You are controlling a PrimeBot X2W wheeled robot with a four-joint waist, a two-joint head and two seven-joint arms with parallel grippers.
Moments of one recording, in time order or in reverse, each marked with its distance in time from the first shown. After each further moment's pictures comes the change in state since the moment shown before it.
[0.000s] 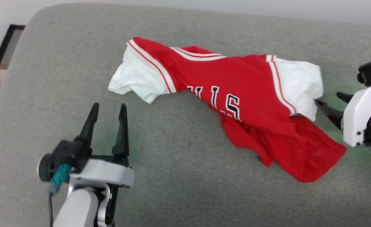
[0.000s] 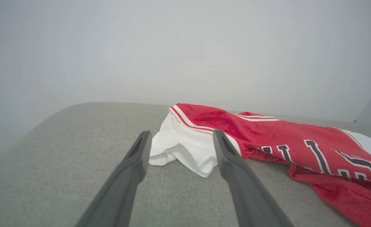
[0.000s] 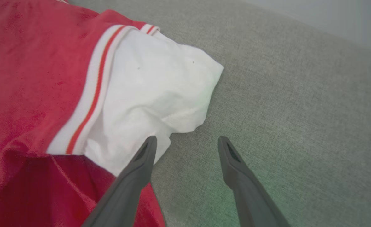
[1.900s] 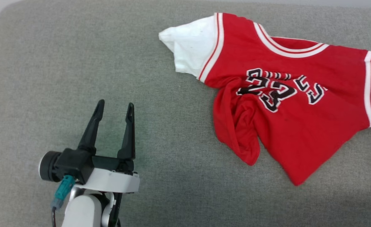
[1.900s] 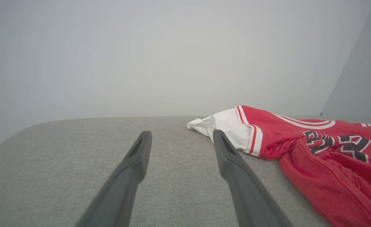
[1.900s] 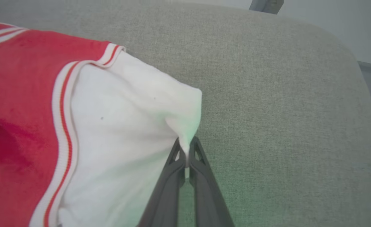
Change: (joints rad) left arm 0.082 -0.197 0.207 -0.118 0.301 -0.212 0.000; right arm 0.014 -0.198 -0.148 0.251 0.062 0.000 -0.164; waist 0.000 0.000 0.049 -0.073
